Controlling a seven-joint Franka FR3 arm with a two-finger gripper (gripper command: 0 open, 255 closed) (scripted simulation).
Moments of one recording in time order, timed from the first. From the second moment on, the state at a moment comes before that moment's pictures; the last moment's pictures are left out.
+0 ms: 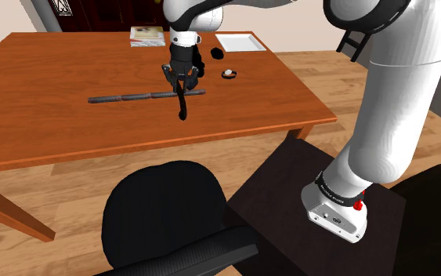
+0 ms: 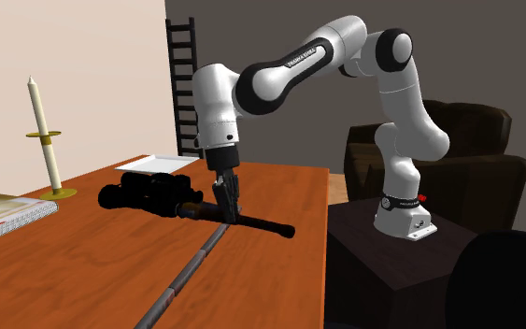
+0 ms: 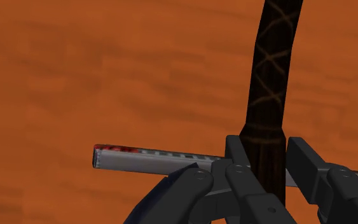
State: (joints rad) arm -0.01 0.40 0.11 -1.68 0.21 2.01 0.43
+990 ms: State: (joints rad) arm -0.01 0.35 0.11 -1.57 0.21 1.85 0.47
